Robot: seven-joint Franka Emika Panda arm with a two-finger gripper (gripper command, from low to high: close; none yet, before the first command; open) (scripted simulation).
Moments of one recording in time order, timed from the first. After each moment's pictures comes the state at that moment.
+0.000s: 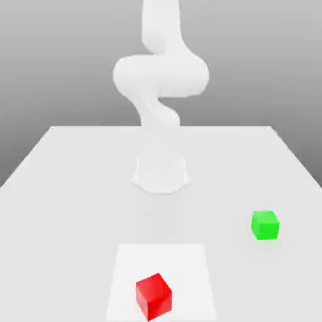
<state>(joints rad) 0.03 -0.71 -0.03 -2.32 0.01 2.34 0.74</state>
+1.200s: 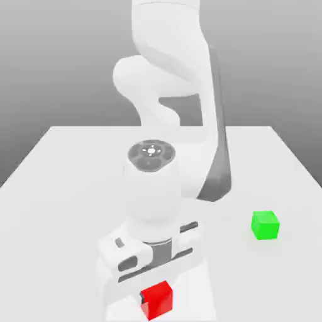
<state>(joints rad) 0.10 0.38 -0.11 -2.47 0.14 2.85 0.15</state>
